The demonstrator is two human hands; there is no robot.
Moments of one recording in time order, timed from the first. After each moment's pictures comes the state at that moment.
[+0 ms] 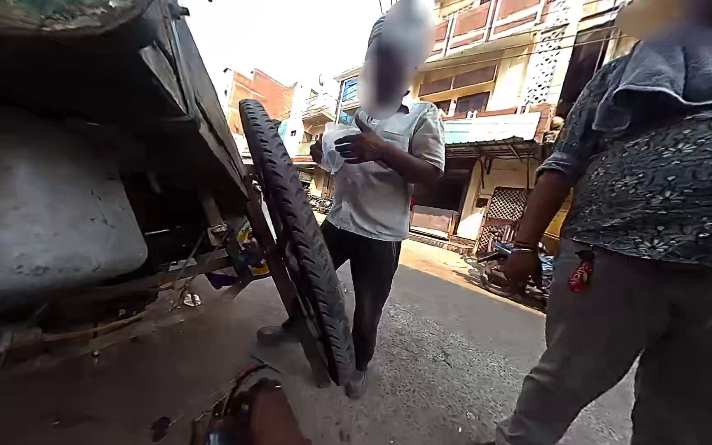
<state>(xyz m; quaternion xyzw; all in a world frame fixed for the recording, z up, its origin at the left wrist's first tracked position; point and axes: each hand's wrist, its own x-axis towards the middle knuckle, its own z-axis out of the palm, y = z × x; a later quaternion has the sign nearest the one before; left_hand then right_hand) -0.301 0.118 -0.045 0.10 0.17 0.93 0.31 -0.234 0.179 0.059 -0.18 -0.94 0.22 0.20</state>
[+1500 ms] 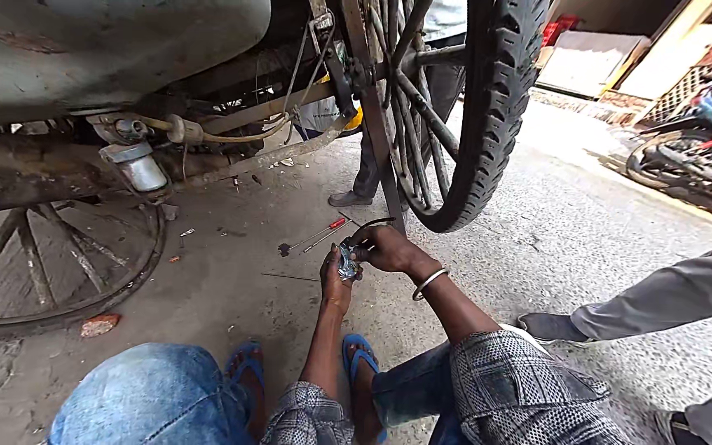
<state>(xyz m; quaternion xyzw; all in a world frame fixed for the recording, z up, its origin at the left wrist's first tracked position) -0.295 0.109 -0.079 0.12 0.31 0.88 0.32 -0.220 0.199 0.066 -0.10 -0.97 0.22 0.04</state>
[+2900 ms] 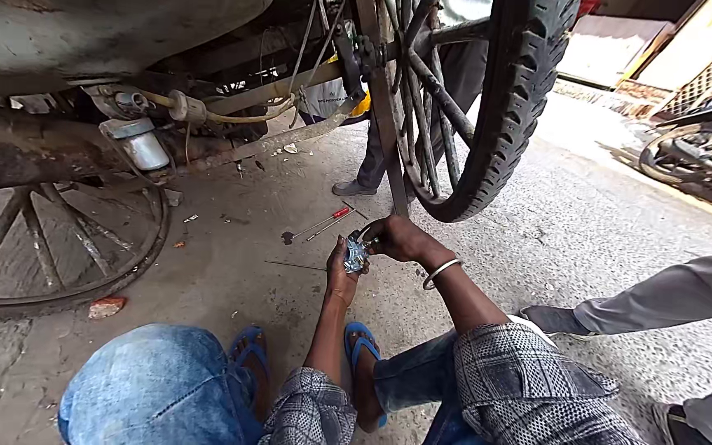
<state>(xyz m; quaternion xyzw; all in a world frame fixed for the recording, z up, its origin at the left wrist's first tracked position) -0.291 0.105 -0.085 0.12 0.29 0.87 0.38 -0.212 0.211 0.065 -0.10 -0.98 0.19 0.00</state>
